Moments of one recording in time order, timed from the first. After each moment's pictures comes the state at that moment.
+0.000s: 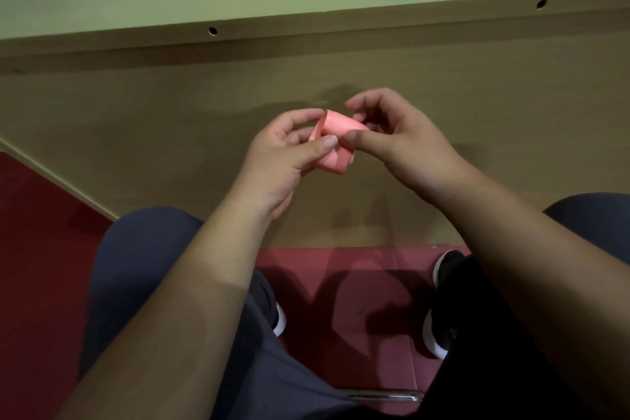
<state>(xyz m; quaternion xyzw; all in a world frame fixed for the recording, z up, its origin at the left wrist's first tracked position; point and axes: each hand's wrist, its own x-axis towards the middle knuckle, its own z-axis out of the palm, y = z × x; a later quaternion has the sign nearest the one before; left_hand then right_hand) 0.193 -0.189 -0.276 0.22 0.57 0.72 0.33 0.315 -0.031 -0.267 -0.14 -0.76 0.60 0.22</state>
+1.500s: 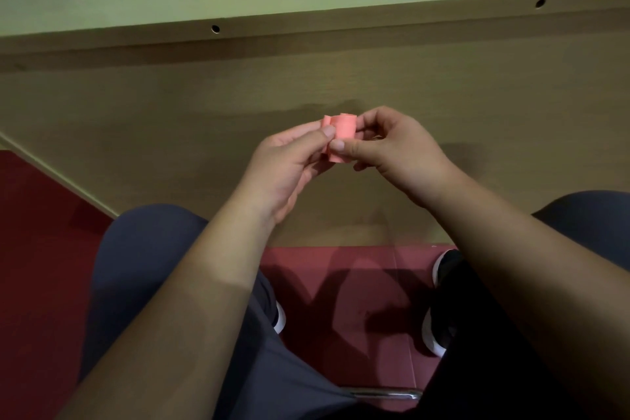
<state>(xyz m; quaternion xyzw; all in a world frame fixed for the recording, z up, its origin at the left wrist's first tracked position) 0.204 -0.189 -0.275 0.19 0.57 0.71 0.36 0.311 -0.040 -0.278 -0.22 -0.73 0.62 0.18</state>
